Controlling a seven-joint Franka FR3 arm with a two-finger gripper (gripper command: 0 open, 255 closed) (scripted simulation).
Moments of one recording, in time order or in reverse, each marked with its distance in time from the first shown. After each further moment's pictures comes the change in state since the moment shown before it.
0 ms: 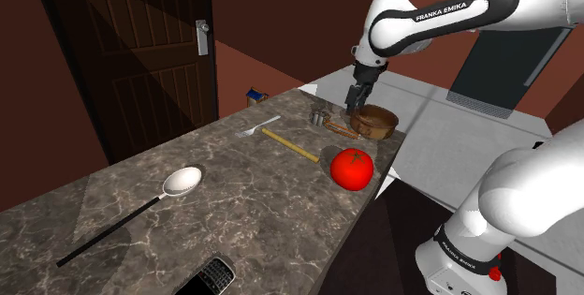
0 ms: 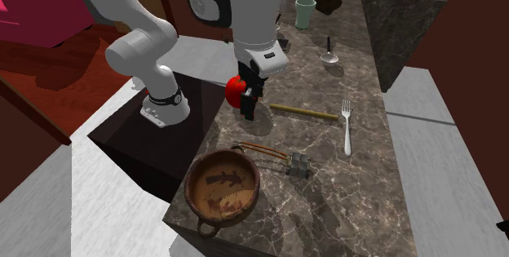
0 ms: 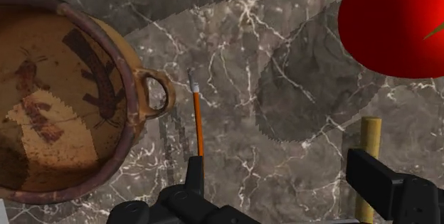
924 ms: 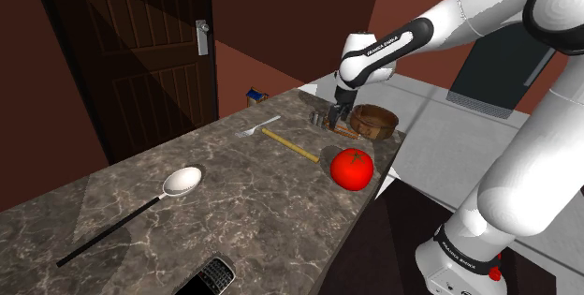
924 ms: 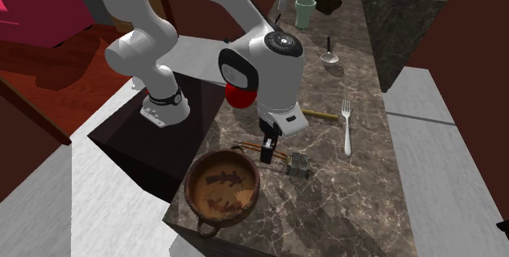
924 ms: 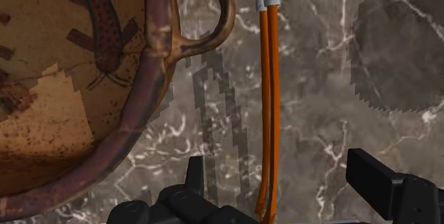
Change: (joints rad) arm -0.020 0.374 -0.041 0.092 0.023 0.286 -0.054
